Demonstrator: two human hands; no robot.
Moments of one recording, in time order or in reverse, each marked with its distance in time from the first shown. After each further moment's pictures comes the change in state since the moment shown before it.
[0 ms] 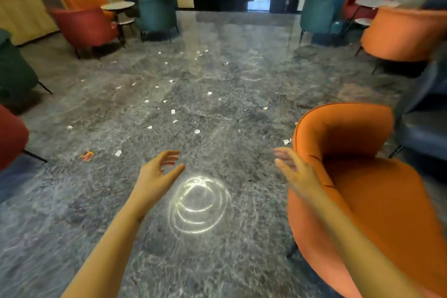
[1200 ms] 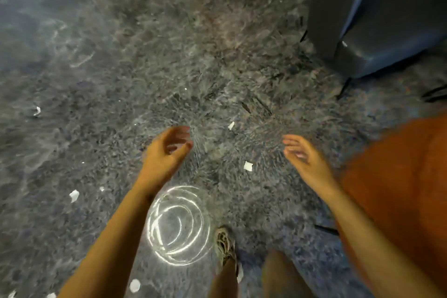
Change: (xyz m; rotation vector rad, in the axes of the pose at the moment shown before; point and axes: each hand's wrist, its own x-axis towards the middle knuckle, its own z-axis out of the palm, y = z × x) left_hand 0.958 0.107 0.531 -0.142 -0.963 0.314; right_hand 0.734 0.329 -0.158 0.188 0.779 0.564
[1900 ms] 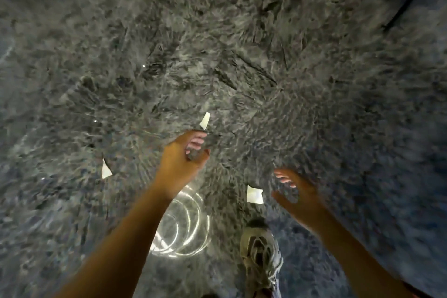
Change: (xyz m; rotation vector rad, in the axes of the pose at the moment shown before) left_hand 0.352 -0.392 0.250 0.177 -0.305 0.010; right_hand 0.242 0.432 0.172 -0.156 0.072 0.169
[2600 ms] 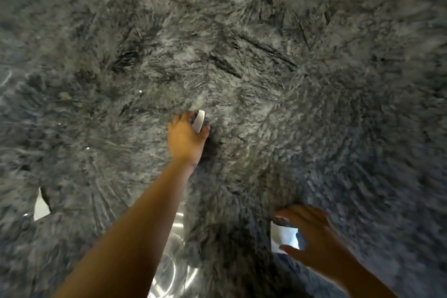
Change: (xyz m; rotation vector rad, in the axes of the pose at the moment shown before) left_hand 0.174 -0.190 0.110 0.371 0.284 -0.041; right_hand 0.051 0.163 0.113 -0.440 -0.092 -0.187
